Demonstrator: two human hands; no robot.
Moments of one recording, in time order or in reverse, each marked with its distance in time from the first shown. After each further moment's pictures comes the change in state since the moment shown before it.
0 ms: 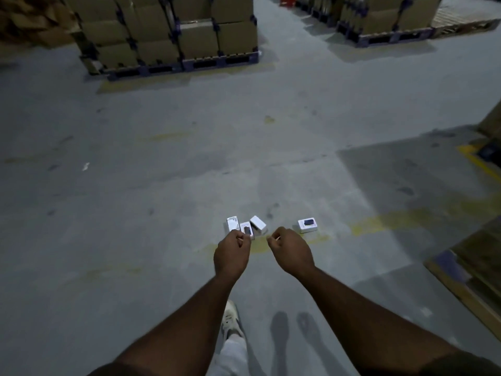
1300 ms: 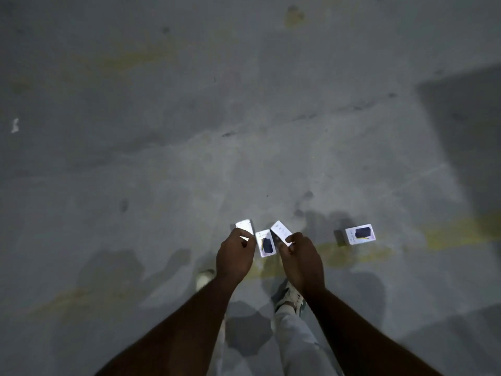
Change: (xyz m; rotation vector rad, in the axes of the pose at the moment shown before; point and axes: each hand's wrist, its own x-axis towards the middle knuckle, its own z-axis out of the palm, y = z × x) left_hand 0.537 -0.071 0.181 0.117 -0.362 -0.322; right_hand 0.505 0.039 0.230 0.123 -0.151 0.343
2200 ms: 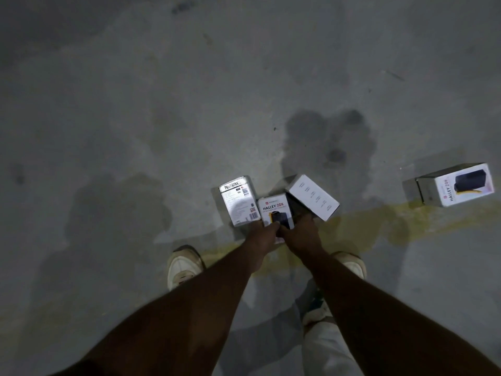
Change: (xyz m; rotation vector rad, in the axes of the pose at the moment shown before) left_hand 0.276 -0.219 0.261 -0.422 -0.437 -0.555; right_hand 0.215 0.281 0.384 0.229 -0.263 0.416
